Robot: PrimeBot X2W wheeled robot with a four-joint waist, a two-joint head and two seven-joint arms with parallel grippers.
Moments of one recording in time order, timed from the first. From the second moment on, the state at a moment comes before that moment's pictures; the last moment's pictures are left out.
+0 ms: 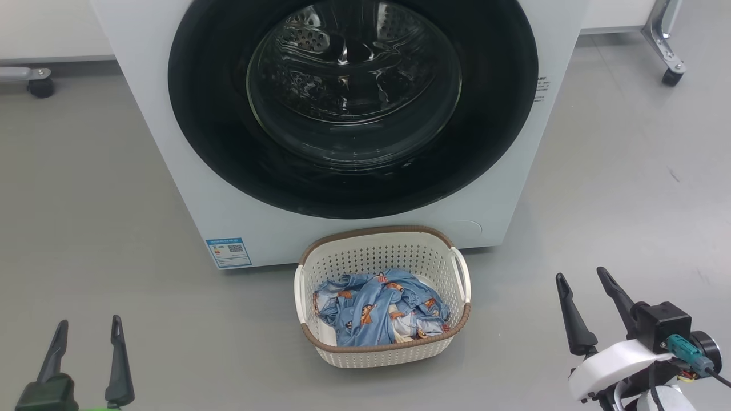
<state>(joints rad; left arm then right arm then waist) 0.12 0.08 0.14 0.15 -0.08 -0.07 -0.25 0.01 -0.13 0.09 0.27 0.18 0.11 -0.25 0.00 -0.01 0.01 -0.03</state>
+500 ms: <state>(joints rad) 0.12 0.08 0.16 0.15 -0.08 -0.08 -0.25 0.01 -0.11 0.07 0.28 0.17 0.11 -0.25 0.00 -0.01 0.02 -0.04</state>
